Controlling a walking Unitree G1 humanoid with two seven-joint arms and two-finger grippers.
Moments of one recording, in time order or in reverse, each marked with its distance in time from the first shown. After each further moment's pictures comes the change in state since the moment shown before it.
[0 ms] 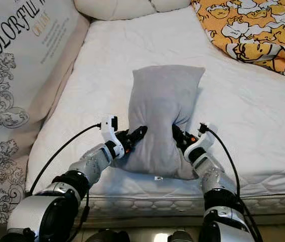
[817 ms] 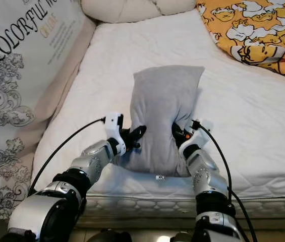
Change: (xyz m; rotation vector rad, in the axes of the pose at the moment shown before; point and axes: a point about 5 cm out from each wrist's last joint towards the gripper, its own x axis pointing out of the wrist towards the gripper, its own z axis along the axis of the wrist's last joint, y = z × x) left arm 0.004 -0.009 0.014 0.222 -0.007 -0.010; right arm 0.004 0.027 0.003 -0.154 -0.055 -0.072
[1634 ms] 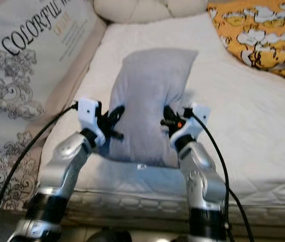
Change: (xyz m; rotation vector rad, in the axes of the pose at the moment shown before) left arm -0.060 -0.005 0.052 0.345 -0.202 0.141; right arm -0.029 0.059 0.029 -0.123 -0.144 0.098
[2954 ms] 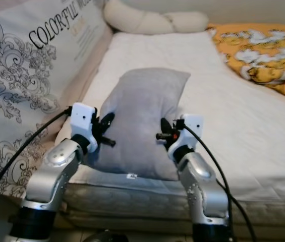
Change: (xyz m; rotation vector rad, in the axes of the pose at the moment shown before) left arm -0.022 0.007 0.001 0.088 0.087 0.129; right arm -0.015 0.005 -0.015 -0.112 0.098 0.007
